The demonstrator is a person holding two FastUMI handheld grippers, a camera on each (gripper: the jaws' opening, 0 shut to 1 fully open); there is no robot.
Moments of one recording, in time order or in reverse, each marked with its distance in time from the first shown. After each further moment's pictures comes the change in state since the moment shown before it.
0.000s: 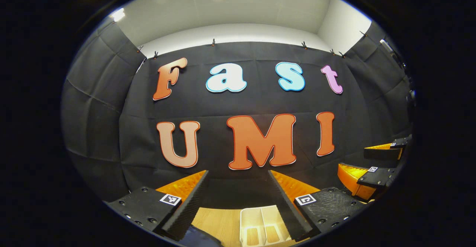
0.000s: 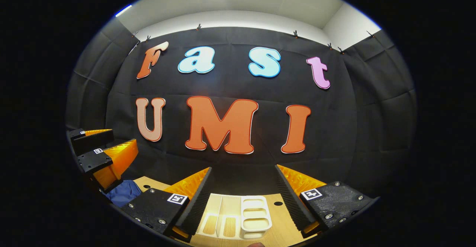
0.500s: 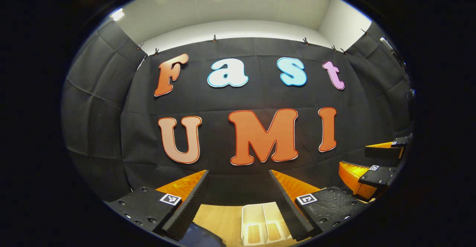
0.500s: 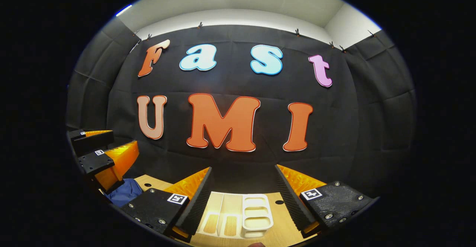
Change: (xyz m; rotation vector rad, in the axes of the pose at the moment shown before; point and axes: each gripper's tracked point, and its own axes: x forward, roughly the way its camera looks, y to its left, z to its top) left arm -0.001 -0.001 -0.012 -0.002 0.031 0.006; right arm 0.001 0.003 -0.008 0.002 0.021 0.009
